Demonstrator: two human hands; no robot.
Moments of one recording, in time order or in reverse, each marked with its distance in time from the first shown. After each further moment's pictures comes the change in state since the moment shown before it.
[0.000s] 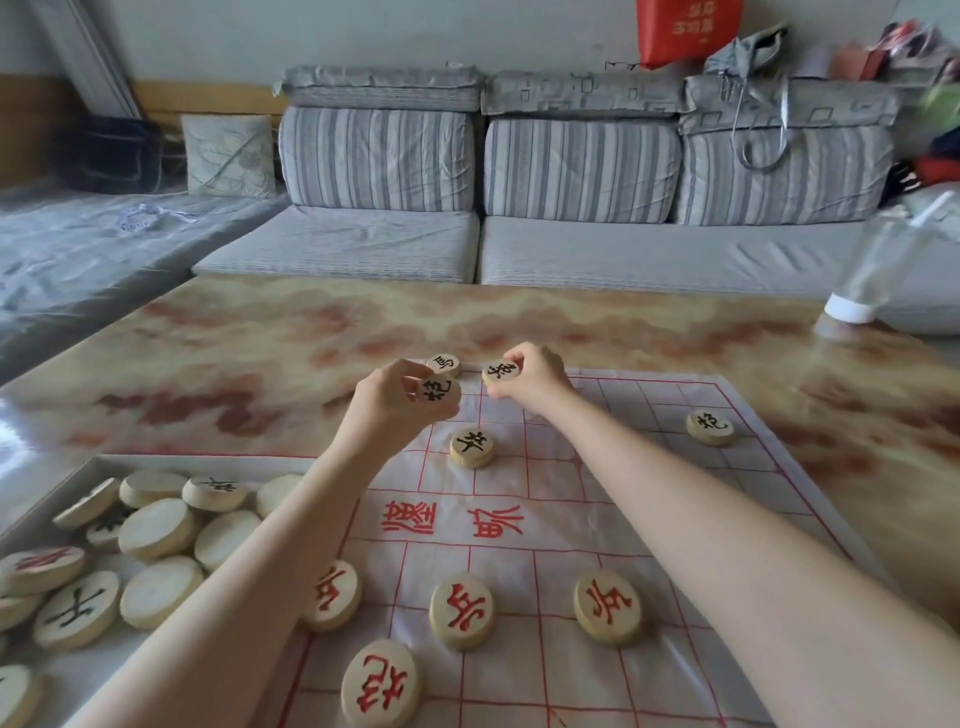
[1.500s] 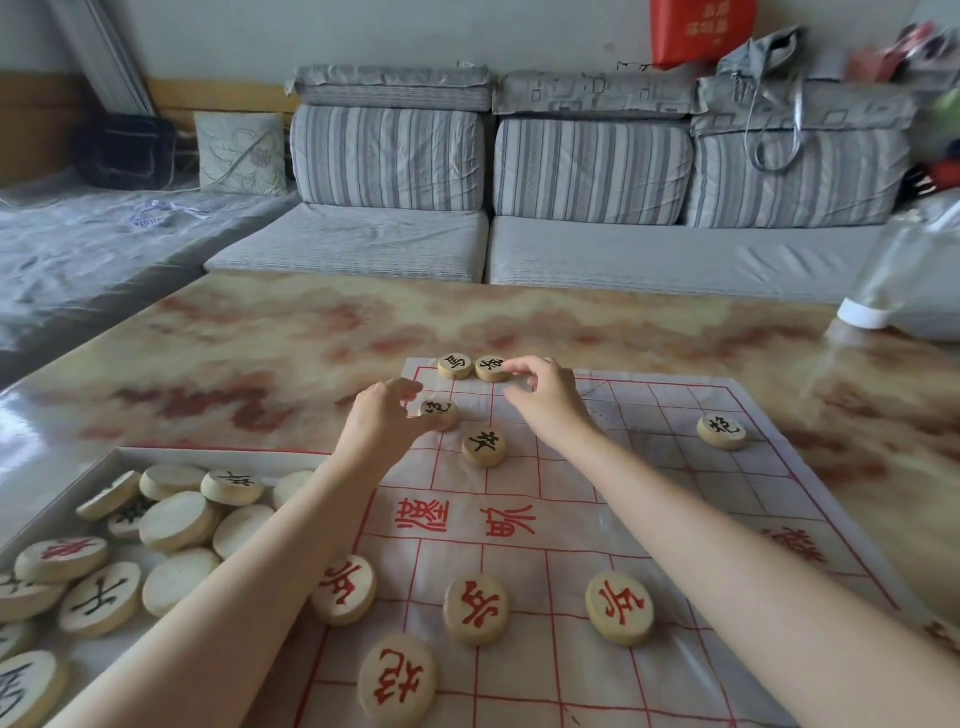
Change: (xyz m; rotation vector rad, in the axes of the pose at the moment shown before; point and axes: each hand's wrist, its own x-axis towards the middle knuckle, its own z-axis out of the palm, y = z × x) left_hand 0.011 -0.033 0.001 0.200 0.034 0.028; right_hand -0.039 0.000 0.006 0.154 0.093 -0.150
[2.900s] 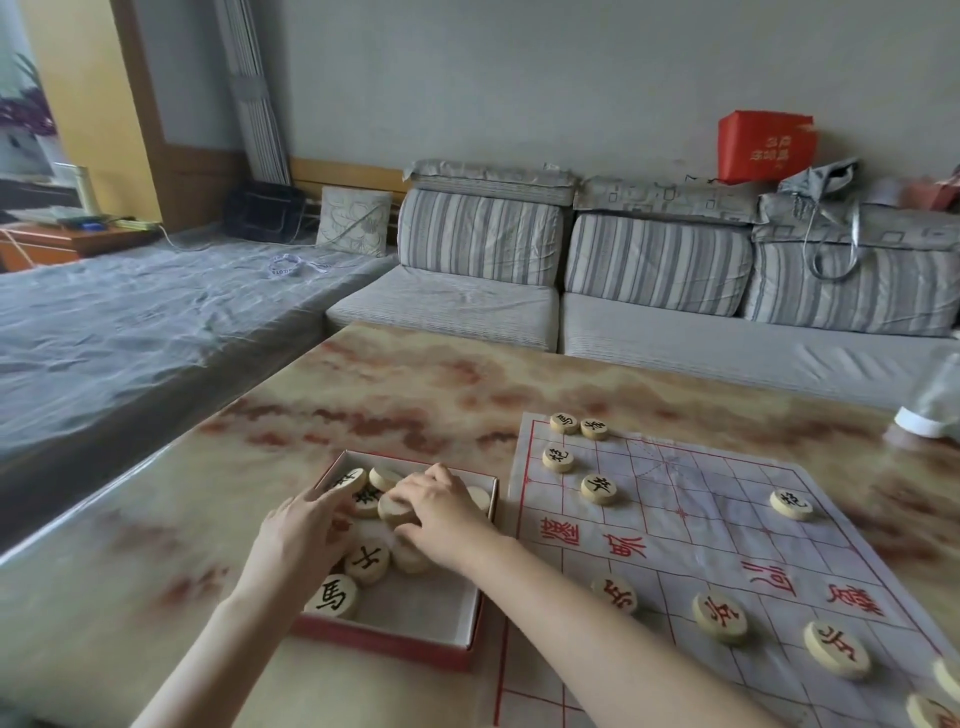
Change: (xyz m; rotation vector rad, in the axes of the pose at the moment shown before) left_hand -0.152 -0.133 -0.176 0.343 0.171 -0.006; right_hand -0.136 -0.180 0.143 -0.390 -0.490 -0.501
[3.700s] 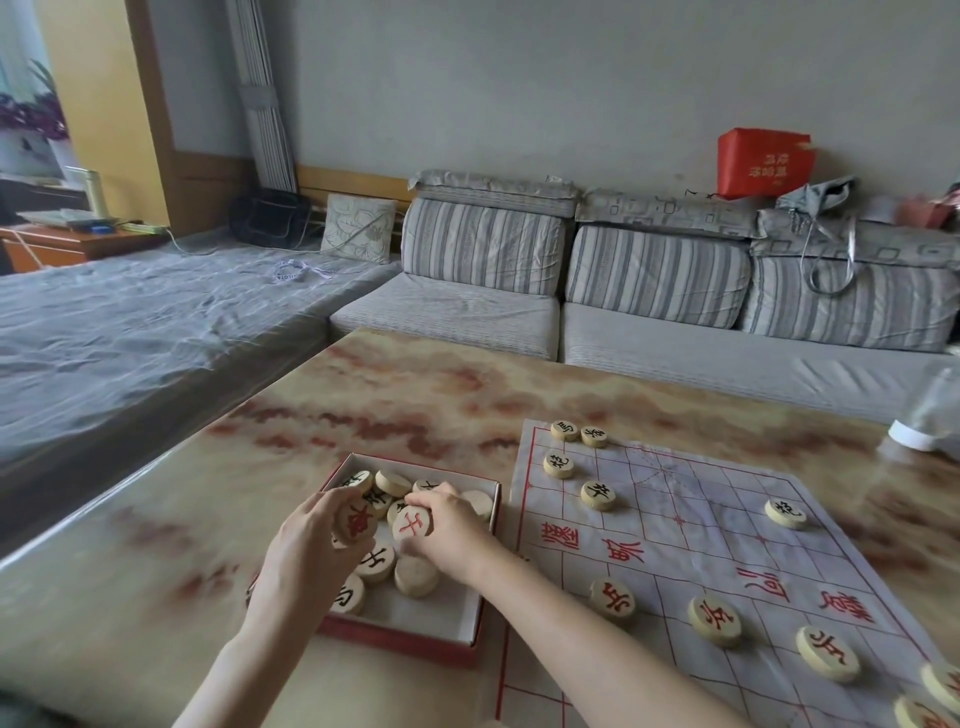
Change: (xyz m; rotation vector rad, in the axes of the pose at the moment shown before) left_hand -0.020 0.011 0.002 -0.290 0.187 -0.057; right_hand -0.015 -0.009 0.001 0.361 -0.010 0.263
